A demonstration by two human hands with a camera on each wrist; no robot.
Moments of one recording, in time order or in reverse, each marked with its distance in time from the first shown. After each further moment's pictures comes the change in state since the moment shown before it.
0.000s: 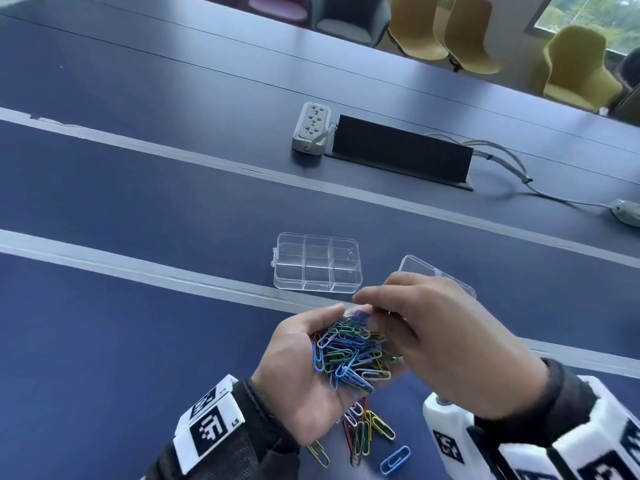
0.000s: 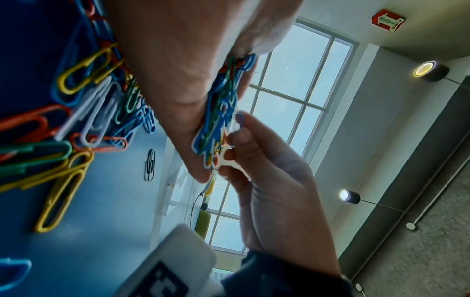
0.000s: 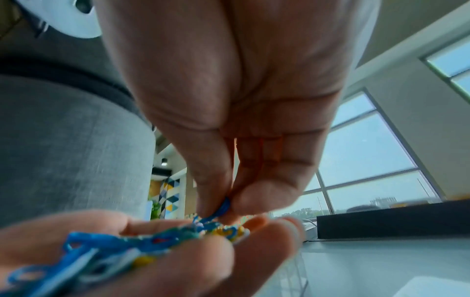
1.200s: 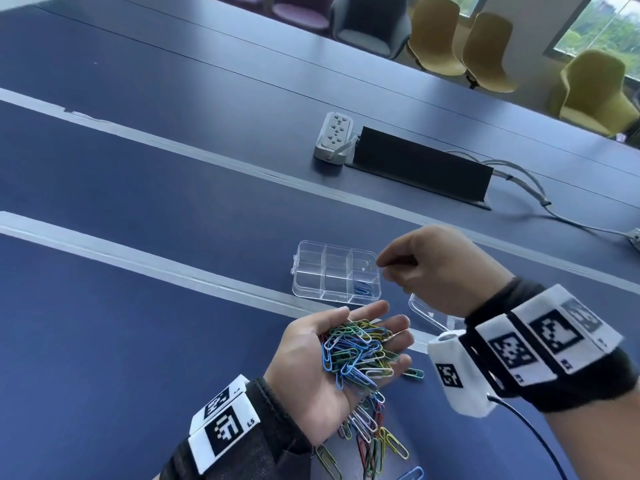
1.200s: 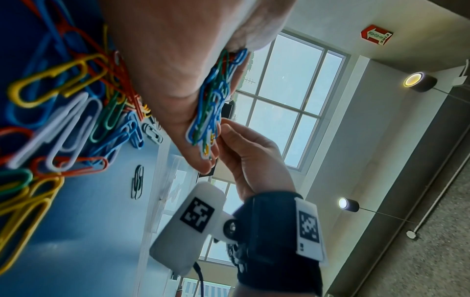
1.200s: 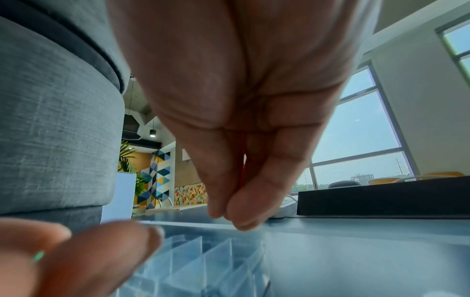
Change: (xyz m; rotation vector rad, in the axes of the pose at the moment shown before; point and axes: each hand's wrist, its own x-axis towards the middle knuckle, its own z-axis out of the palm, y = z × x) left_hand 0.003 0.011 -0.001 0.106 0.101 0.112; right_hand 0.074 0.020 -0.018 -0.024 -0.026 0.164
